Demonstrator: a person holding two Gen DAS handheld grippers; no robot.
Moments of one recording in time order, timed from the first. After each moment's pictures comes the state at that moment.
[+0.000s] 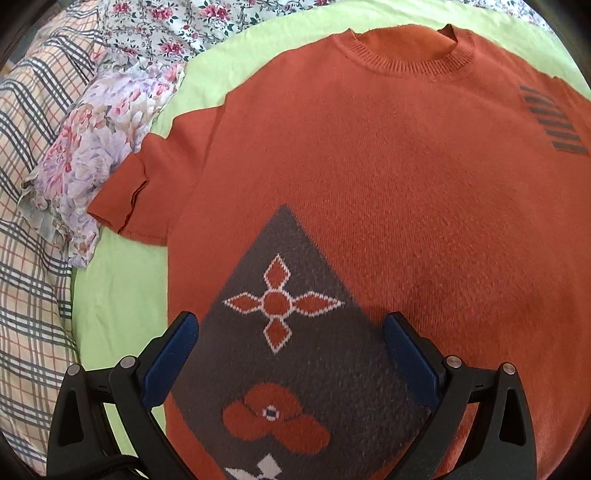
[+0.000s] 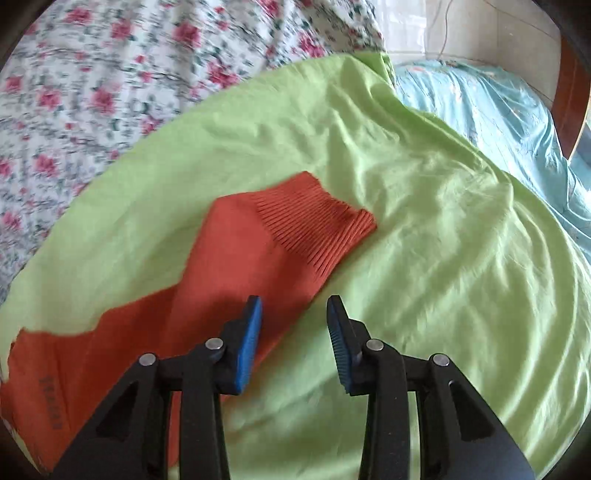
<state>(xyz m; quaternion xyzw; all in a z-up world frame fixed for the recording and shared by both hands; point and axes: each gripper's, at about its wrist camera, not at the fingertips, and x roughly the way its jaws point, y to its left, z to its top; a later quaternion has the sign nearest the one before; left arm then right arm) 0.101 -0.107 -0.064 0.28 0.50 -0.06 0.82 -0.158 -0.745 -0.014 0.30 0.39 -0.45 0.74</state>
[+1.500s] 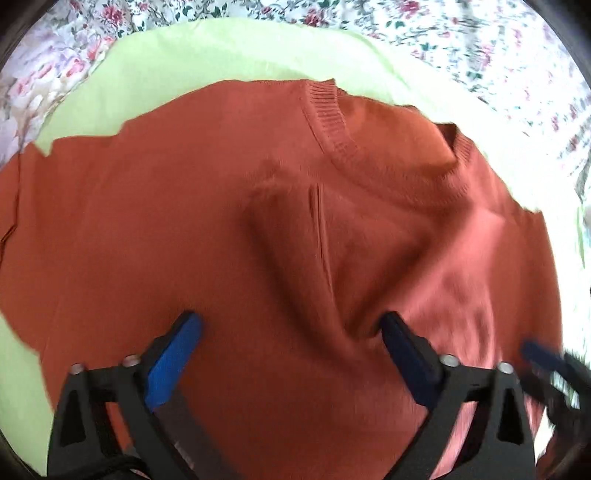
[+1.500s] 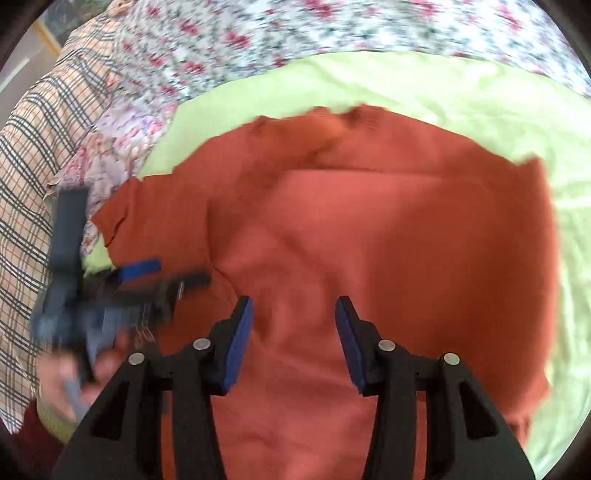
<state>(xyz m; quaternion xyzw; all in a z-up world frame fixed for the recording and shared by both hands) 0.220 -0.154 -0.066 0.07 0.55 -0.22 0.80 0.059 -0.341 -0.034 0.23 0.49 -0.06 0.84</state>
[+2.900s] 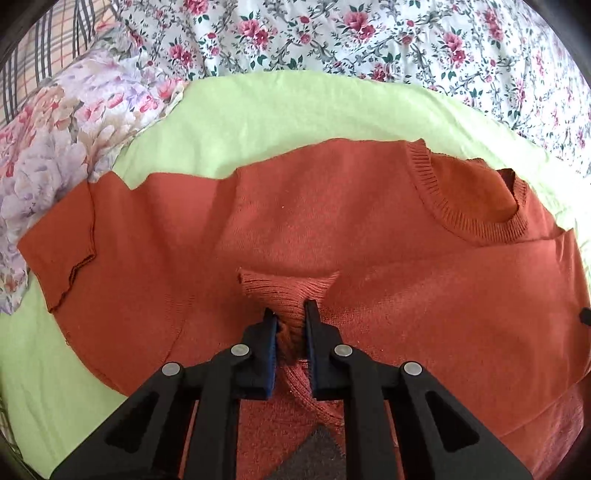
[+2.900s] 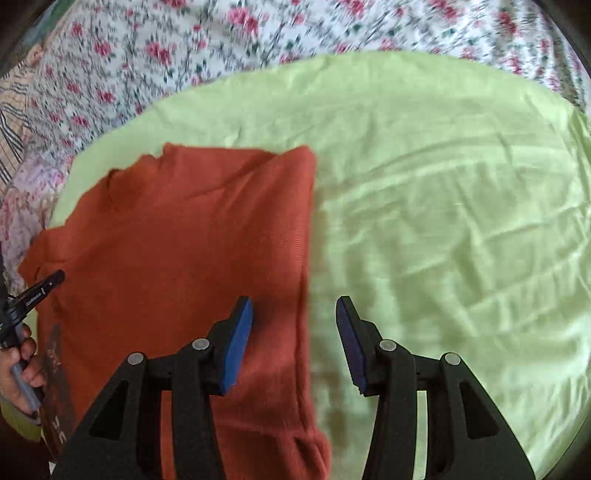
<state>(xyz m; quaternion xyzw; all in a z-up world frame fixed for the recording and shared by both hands) 0.224 -0.092 -0.056 0.11 0.45 -0.14 0.88 0.032 -0.453 -0.053 0.20 0.50 -0.21 0.82</state>
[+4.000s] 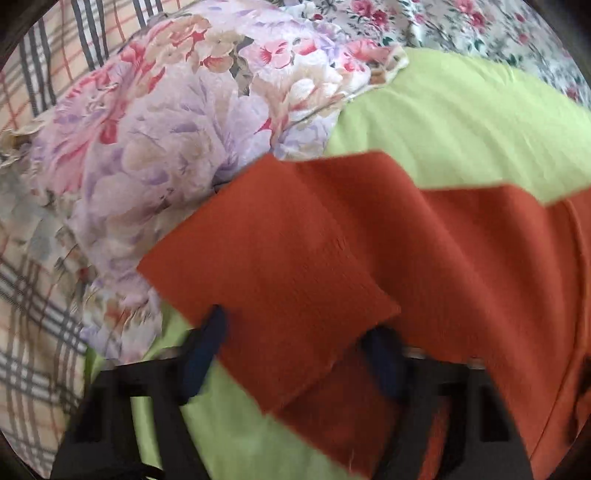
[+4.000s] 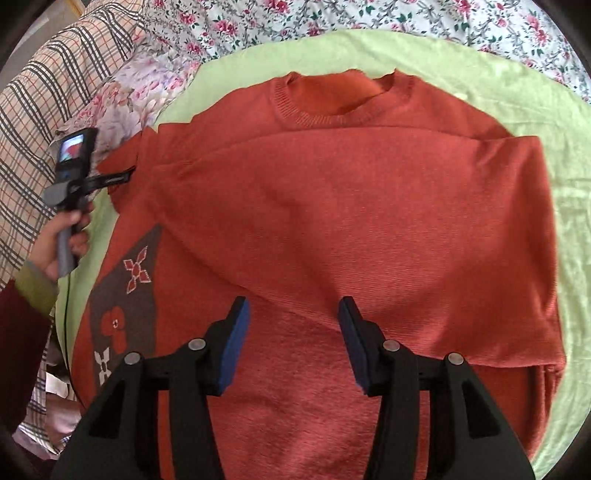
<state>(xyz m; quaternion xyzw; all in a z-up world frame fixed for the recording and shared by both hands) 0.343 0.065 -0.064 0.17 0.45 0.05 0.87 0.067 -0.302 -0.059 0.16 0.53 -0.01 0.83</state>
